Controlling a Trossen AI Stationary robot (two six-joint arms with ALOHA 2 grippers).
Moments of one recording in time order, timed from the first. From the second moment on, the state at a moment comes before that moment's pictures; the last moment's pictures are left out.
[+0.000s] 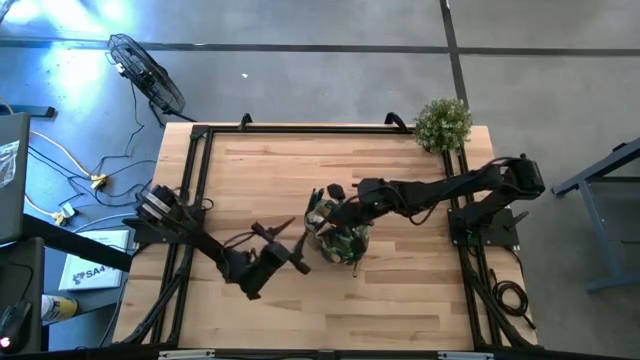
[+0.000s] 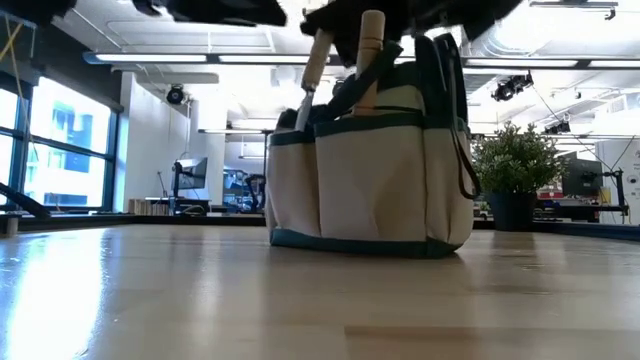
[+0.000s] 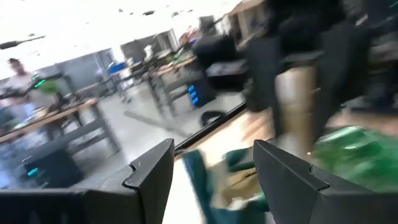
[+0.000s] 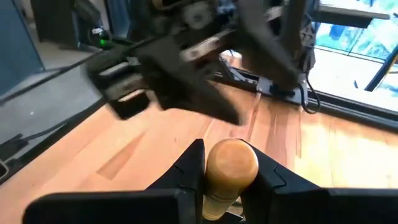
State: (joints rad) left arm -0.61 1.87 0.89 1.53 -1.51 0.77; right arm 0.05 1.56 0.97 0.30 -0.28 -0.19
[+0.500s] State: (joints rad) left arm -0.82 1.51 0.88 1.52 -1.57 0.94; right arm 0.04 1.58 1.09 0.13 -0.30 -0.27
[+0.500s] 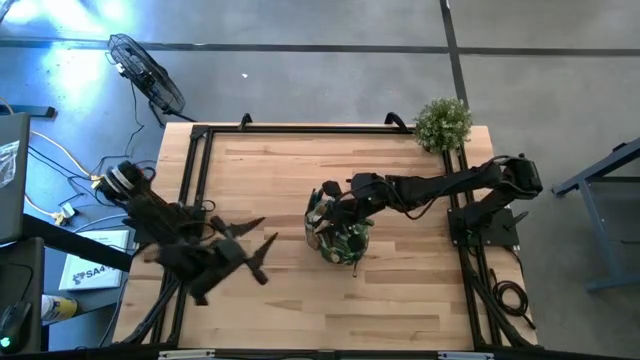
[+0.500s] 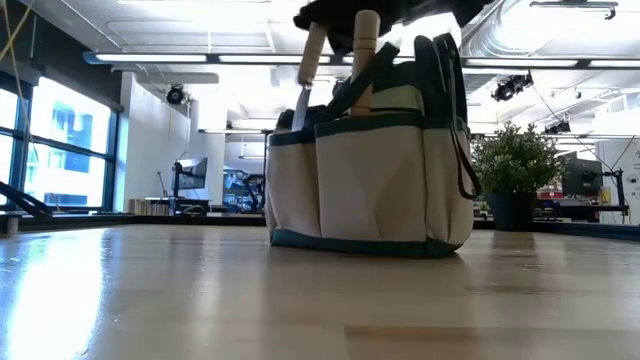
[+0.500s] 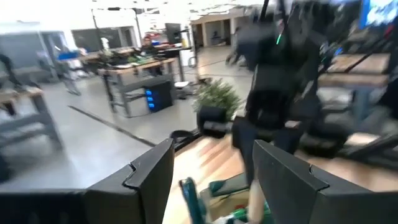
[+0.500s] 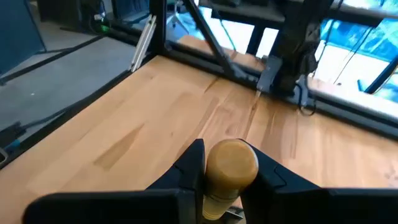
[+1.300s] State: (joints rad) left arm -0.94 1.45 0.83 1.49 -1.57 0.77; right arm 0.03 1.77 1.22 -0.06 -0.37 -0.37
